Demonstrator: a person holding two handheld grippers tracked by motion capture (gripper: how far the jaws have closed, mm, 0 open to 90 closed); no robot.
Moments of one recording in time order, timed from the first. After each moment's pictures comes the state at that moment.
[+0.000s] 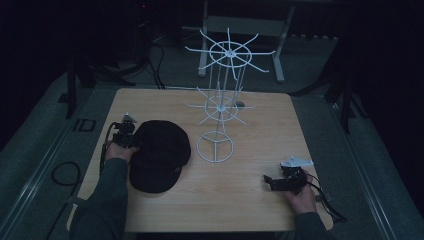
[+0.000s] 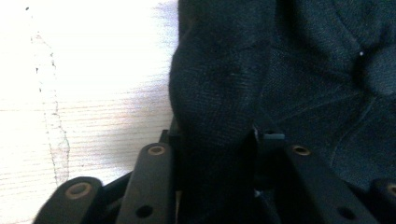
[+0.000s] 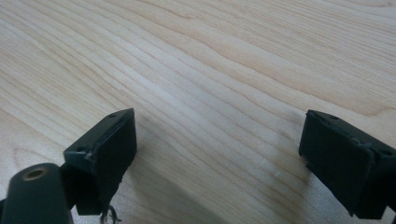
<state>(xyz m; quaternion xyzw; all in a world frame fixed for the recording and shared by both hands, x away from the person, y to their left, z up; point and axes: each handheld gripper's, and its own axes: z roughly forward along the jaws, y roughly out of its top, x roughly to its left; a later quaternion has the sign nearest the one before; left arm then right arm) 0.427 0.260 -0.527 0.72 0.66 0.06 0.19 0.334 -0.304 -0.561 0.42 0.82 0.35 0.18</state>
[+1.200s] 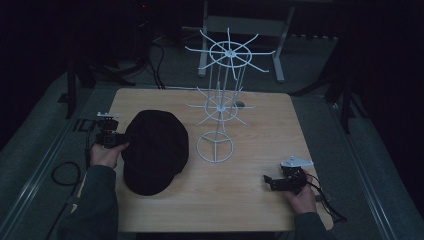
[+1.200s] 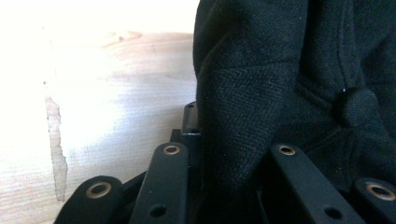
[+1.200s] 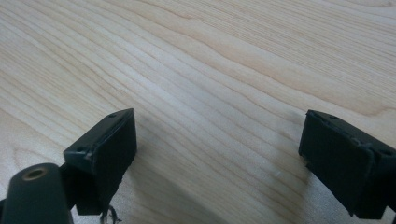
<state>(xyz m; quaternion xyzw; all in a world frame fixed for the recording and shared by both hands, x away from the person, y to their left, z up) 0.382 0.288 -0.479 0.69 0.61 0.08 0.39 0.334 -0.303 -0.561 0.42 0.82 0.35 0.18</state>
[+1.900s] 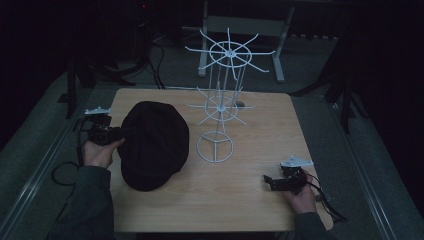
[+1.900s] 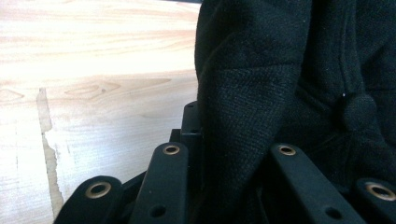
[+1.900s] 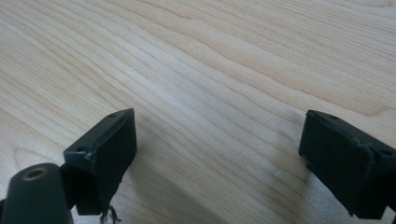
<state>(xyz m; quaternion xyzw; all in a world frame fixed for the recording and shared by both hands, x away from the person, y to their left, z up) 0.363 0.289 -0.439 0.70 0.55 0.11 0.45 0.334 -0.303 -0.561 0.42 0.82 0.35 0.18</state>
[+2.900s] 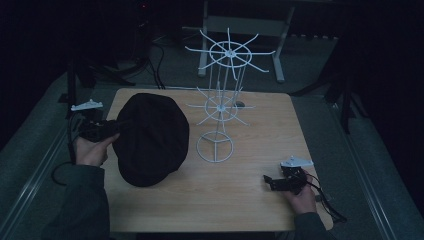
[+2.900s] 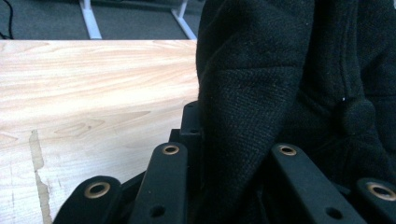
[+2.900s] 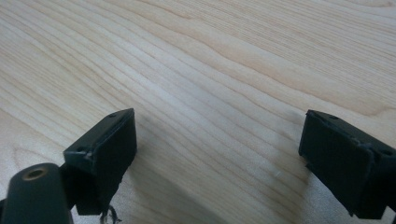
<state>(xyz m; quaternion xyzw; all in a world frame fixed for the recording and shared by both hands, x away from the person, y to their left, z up) 0.348 0.292 -0.405 0.69 0.51 0.13 0.50 0.334 -0.303 -0.561 0.42 0.82 0.35 0.18</state>
